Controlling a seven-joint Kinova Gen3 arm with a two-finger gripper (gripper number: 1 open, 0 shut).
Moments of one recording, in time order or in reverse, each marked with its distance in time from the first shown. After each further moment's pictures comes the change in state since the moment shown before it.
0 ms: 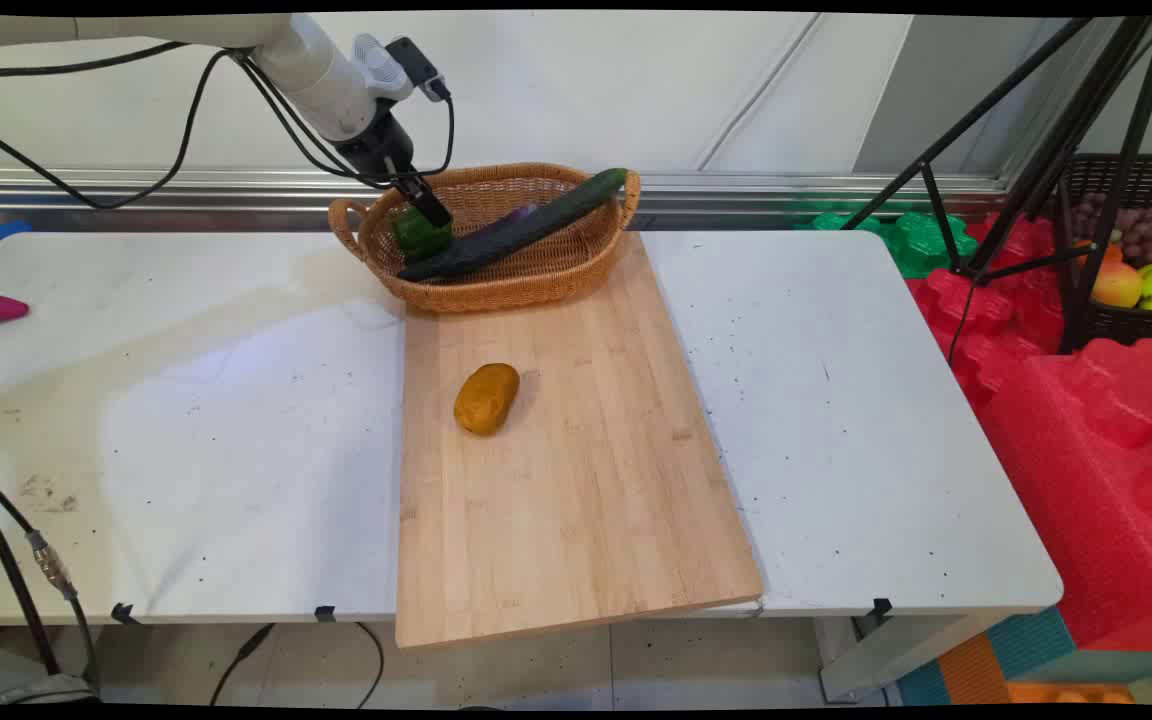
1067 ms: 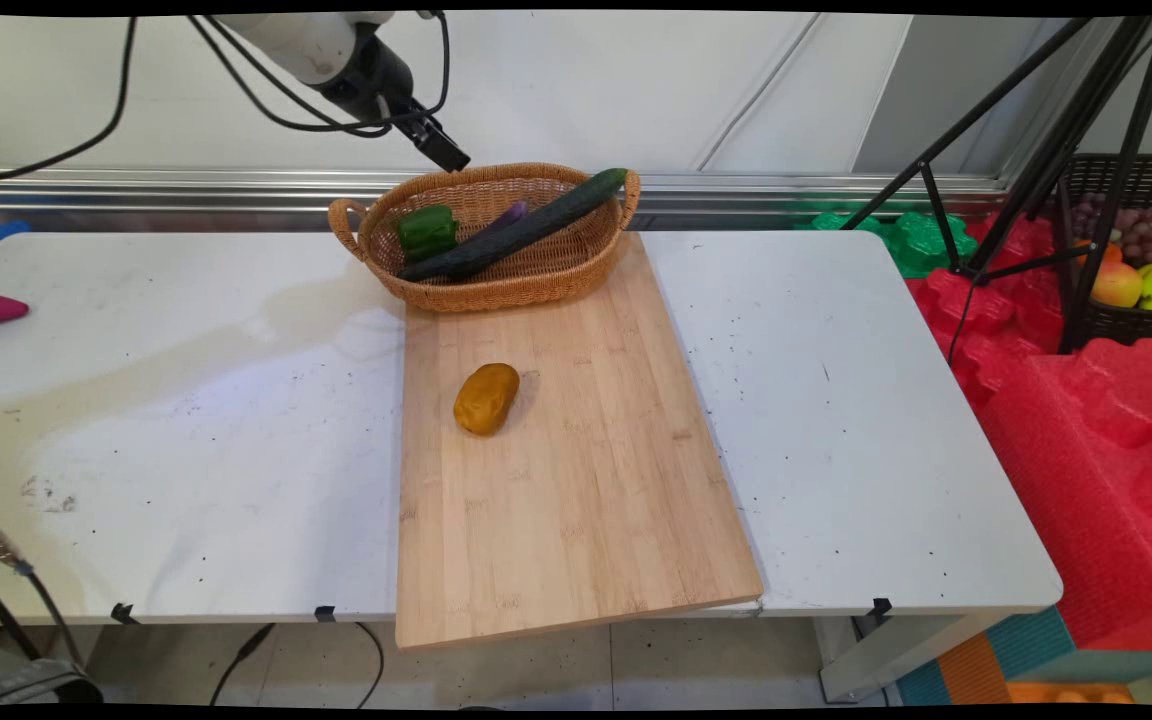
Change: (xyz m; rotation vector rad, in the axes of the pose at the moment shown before) arm 0.012 0.051 -0.117 0.034 0.197 0.003
